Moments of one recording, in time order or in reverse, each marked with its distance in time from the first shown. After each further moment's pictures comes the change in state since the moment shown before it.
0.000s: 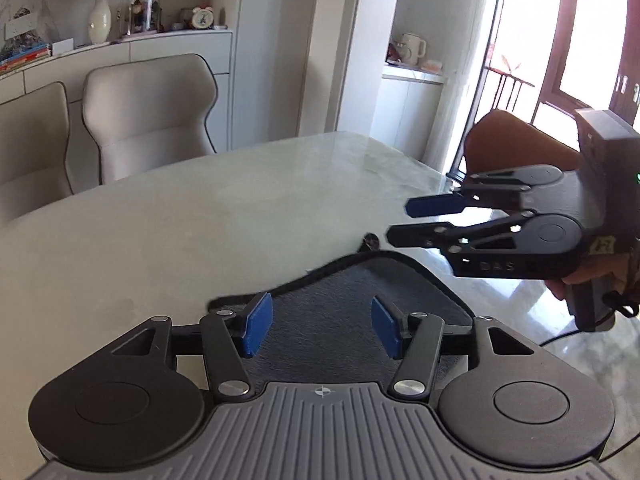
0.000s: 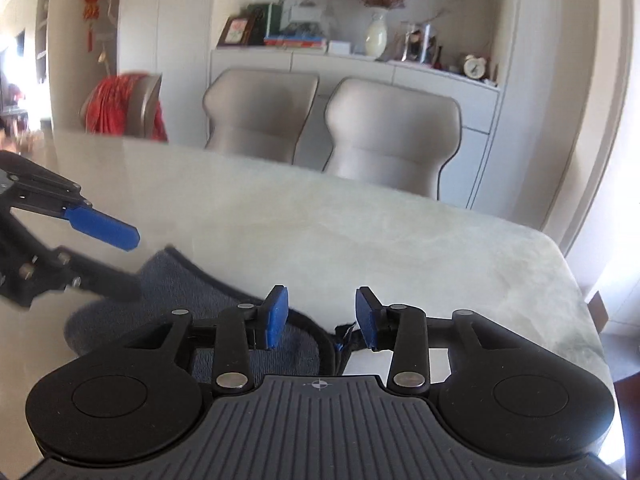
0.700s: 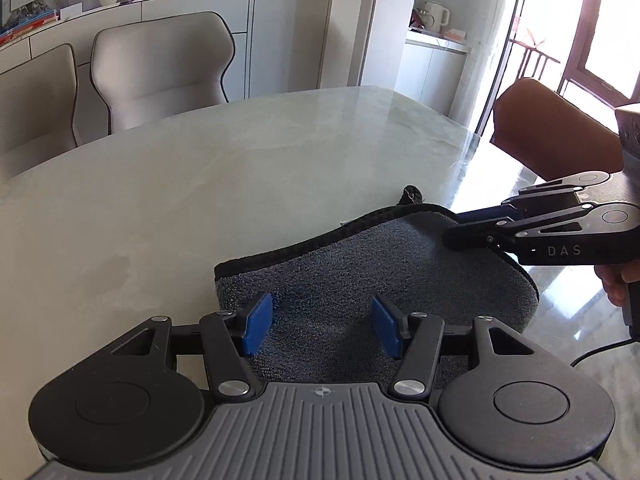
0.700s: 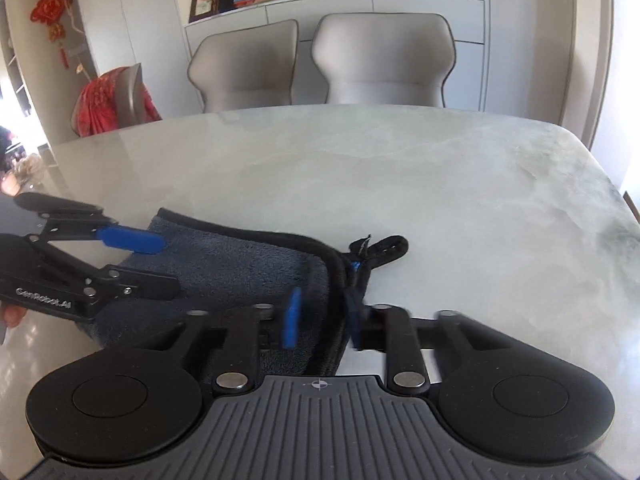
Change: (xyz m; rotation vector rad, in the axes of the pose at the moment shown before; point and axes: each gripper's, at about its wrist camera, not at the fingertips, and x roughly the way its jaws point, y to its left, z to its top) left arm 0.037 0.022 -0.015 -0.055 0.063 0.066; right arm 0.000 -0.020 -0.023 0.271 0.120 0.075
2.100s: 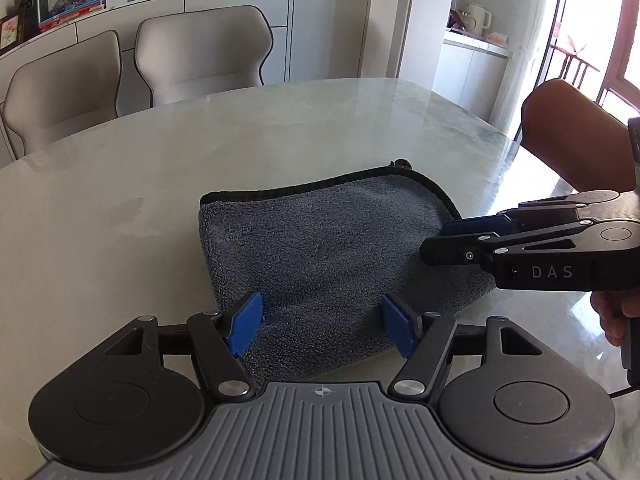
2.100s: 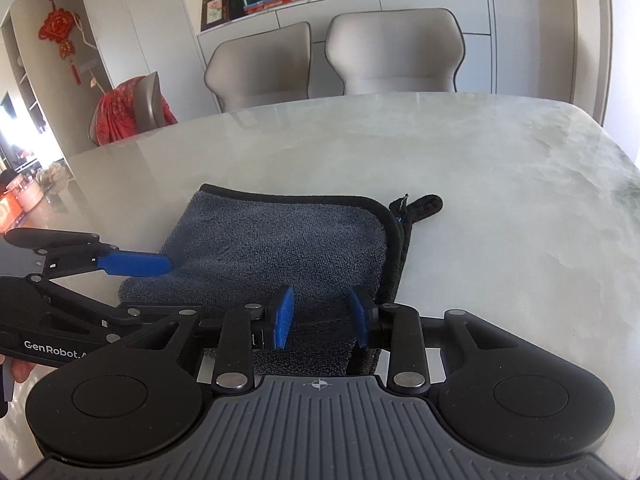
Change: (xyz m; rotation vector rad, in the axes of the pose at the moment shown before) left arm -0.033 -0.055 -0.030 -0.080 0.019 0.134; right arm -0.021 0.023 -0.038 0.039 -0.012 0.056
